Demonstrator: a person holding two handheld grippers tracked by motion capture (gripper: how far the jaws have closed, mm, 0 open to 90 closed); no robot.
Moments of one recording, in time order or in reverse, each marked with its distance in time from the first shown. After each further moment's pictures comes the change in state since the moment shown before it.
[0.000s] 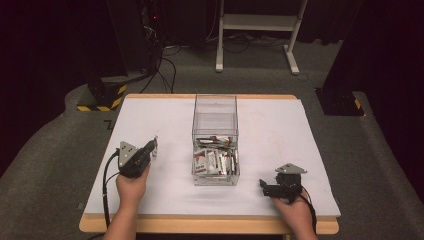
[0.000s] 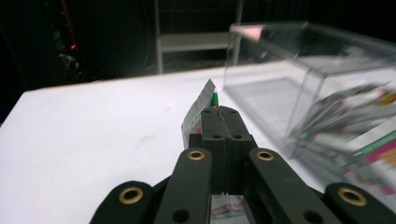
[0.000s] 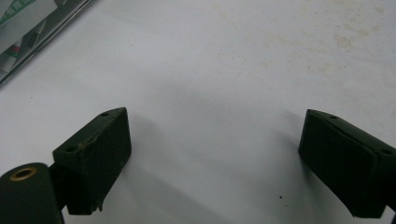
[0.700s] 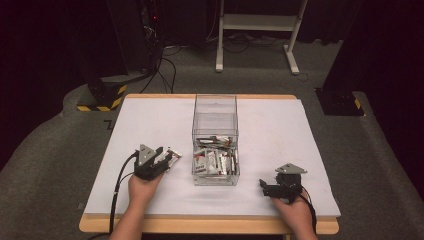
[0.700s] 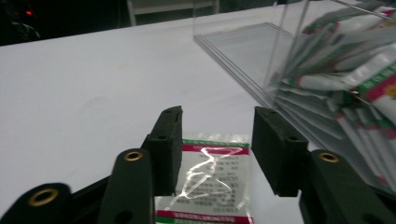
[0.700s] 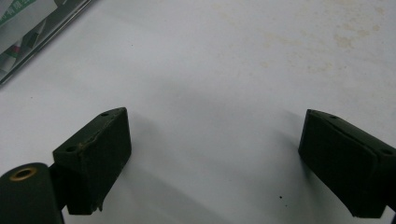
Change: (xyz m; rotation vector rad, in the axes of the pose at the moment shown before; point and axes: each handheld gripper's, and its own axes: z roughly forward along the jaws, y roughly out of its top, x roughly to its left) left arm -0.023 -0.024 0.028 0.137 -0.118 0.039; right arm 0.000 0.000 0.000 0.000 0.000 0.000
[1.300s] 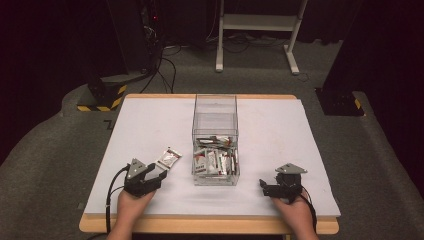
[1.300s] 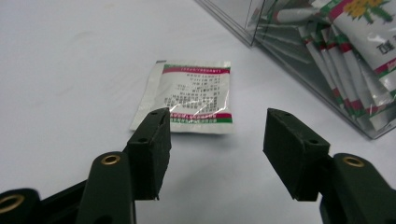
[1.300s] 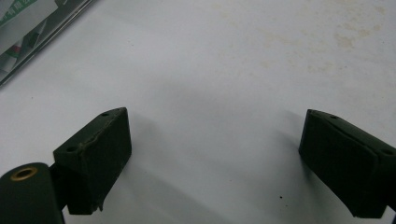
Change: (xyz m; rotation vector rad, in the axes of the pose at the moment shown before) left arm 0.005 -0.029 -0.038 0.123 -0.057 -0.026; right arm 0.000 0.000 0.000 0.002 0.002 0.003
